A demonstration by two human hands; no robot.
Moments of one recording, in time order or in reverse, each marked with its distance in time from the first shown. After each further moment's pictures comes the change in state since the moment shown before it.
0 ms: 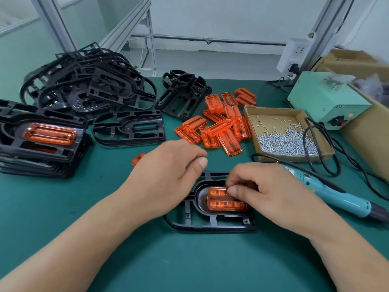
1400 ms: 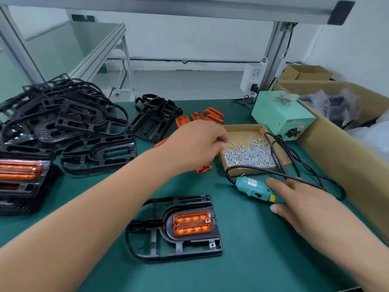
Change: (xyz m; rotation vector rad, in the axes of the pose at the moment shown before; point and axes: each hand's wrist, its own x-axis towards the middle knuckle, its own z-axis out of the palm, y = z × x) left_hand 0.137 0.060 0.023 0.084 -0.139 0.214; right_hand -0.081 0.053 -0.054 -0.677 -0.008 0.391
